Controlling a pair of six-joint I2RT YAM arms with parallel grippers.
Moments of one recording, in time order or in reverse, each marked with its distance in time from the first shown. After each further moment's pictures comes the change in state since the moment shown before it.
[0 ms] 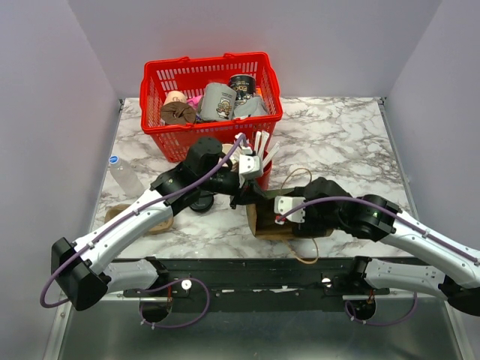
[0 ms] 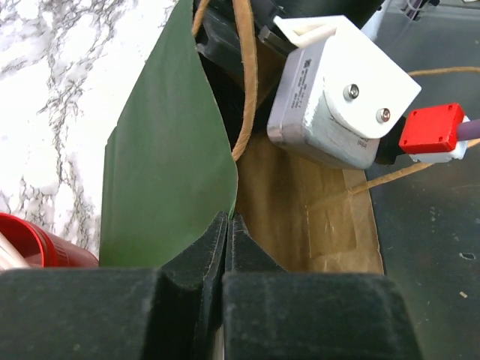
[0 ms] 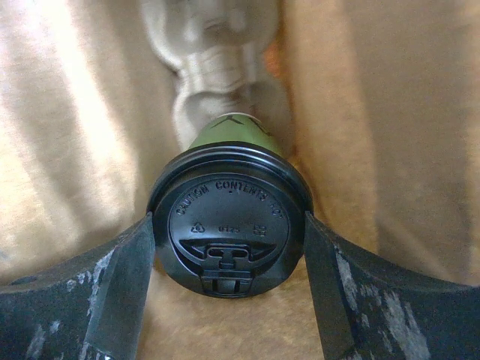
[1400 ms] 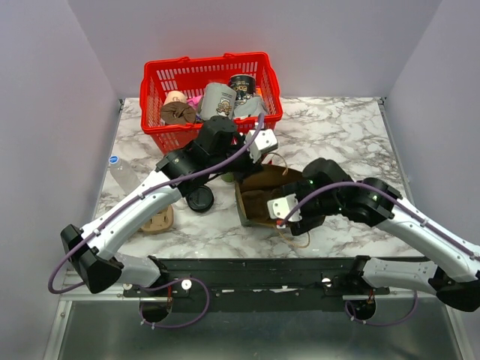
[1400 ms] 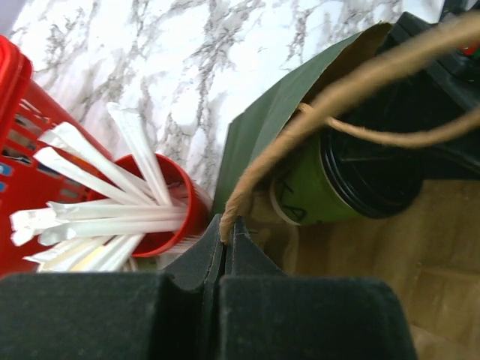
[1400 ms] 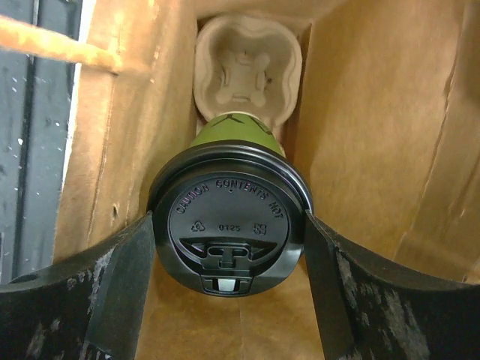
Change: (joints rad) left arm -0.019 0.163 0.342 -0.278 -0.471 0.076; right arm -0.085 0.131 0.209 -0.053 -0.370 -0.309
